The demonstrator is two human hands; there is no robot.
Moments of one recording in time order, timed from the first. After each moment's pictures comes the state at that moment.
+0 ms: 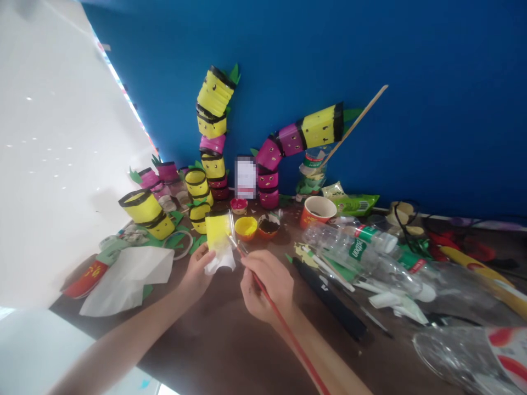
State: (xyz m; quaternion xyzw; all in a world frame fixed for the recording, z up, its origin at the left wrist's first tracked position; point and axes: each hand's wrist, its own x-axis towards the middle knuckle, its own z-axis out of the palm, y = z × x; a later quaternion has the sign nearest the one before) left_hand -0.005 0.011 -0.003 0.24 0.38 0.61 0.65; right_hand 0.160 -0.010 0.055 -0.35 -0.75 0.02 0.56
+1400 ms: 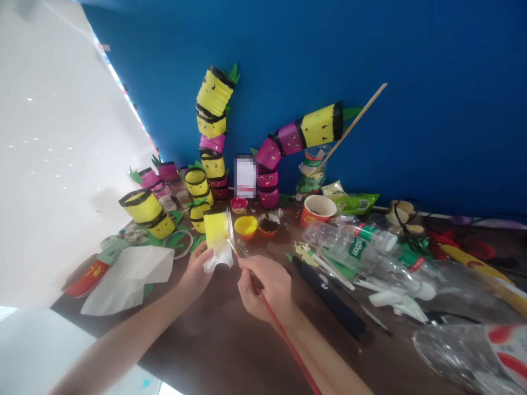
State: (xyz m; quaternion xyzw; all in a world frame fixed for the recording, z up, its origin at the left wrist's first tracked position) left_hand -0.007 0.012 -0.001 0.24 0.39 0.61 0.65; right_hand 0.160 -0.013 0.048 -0.39 -0.75 0.03 0.53
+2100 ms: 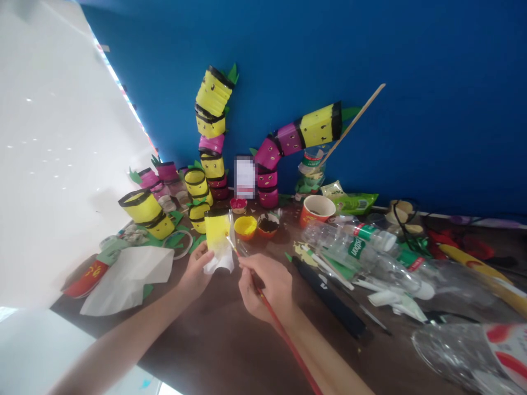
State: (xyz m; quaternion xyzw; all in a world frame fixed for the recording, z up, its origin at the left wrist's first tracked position) left_hand -0.006 0.011 0.000 0.26 0.39 0.60 0.65; right_hand 0.162 -0.014 0.052 -0.40 -0.74 0.06 0.53
